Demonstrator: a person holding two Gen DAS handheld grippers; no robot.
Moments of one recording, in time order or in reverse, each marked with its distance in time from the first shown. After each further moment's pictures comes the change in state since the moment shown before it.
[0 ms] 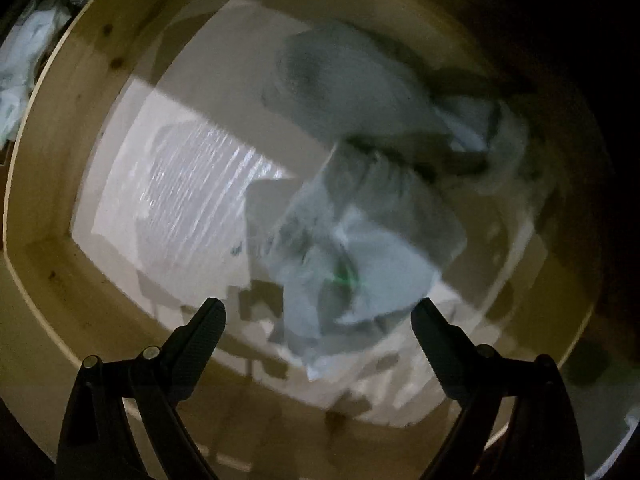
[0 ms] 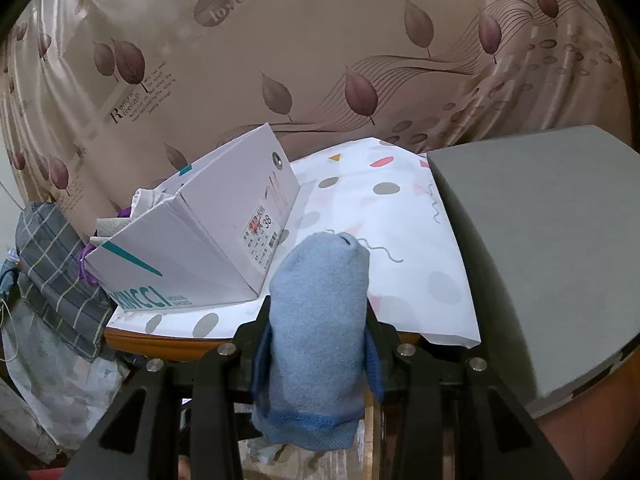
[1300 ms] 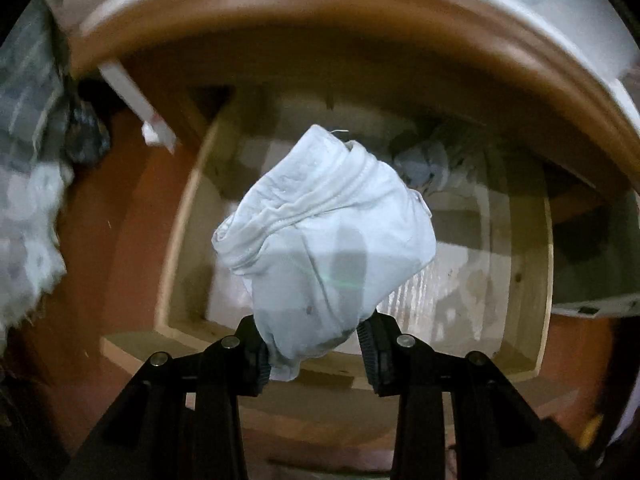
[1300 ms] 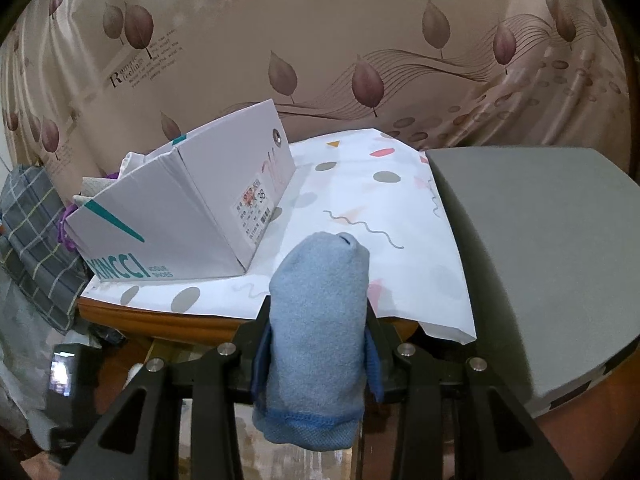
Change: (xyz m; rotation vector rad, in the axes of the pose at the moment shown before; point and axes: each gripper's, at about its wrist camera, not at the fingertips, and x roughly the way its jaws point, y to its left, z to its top) left arm -0.121 0.053 -0.084 0.443 -0.427 0.081; right arm 0.008 0.014 -0.012 -0.110 0.032 -0.084
